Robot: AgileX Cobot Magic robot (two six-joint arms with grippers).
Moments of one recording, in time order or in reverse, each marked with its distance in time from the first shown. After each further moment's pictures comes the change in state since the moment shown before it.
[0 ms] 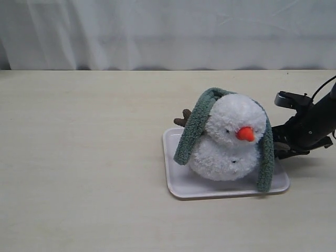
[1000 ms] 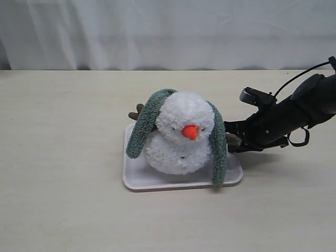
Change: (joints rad) left arm 0.000 0.000 0.000 0.000 0.000 0.000; right arm 0.185 0.020 0.019 0.319 -0.131 -0.081
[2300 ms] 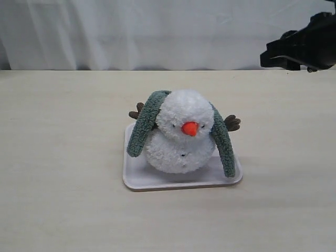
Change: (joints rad) left arm 0.000 0.000 0.000 0.000 0.000 0.000; right arm 0.004 -0.670 0.000 -0.187 0.126 -0.012
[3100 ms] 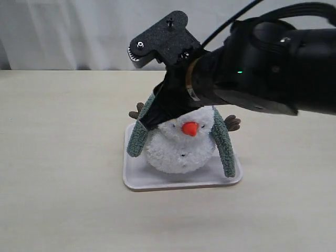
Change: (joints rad) left arm 0.000 0.000 0.000 0.000 0.000 0.000; right arm 0.753 0.216 -0.061 -1.338 -0.089 1.137
